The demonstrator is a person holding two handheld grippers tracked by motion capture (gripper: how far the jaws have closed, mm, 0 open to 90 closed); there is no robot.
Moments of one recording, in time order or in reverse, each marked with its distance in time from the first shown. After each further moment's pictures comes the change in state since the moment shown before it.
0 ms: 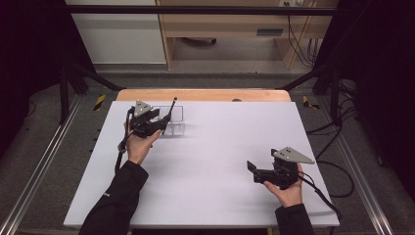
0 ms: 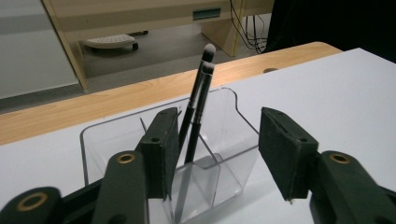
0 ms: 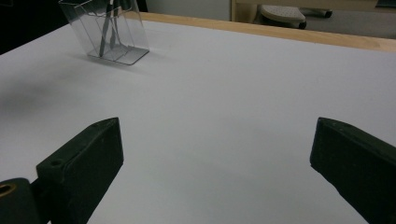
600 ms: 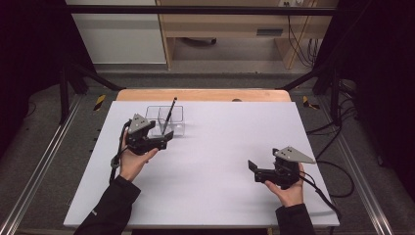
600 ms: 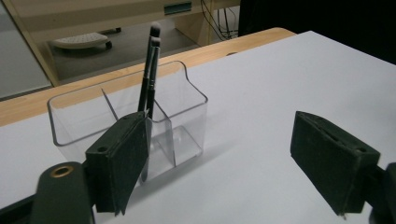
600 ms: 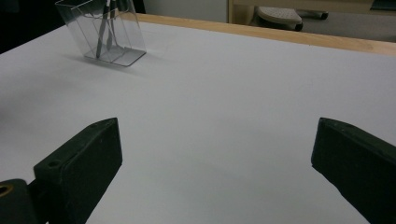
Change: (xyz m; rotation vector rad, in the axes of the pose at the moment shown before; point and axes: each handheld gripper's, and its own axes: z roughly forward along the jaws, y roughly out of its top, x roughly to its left) left arm -0.022 -0.020 -0.045 0.008 -0.107 0.056; right arm -0.002 0.001 -0.002 -0.004 -0.010 -0.002
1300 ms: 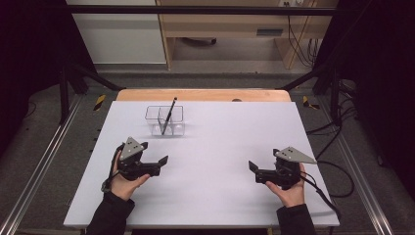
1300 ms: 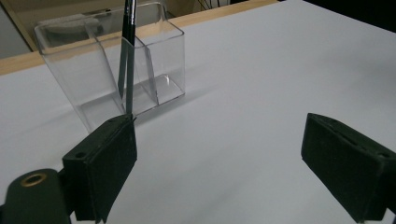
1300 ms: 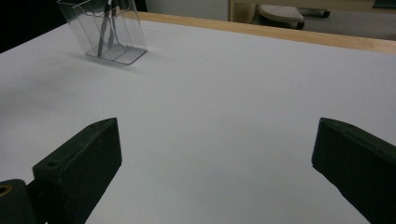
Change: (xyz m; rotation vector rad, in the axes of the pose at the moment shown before) left arm -0.014 -0.048 -0.037 0.063 -0.018 0.004; right arm -0.001 0.000 -0.003 0.008 0.006 -0.001
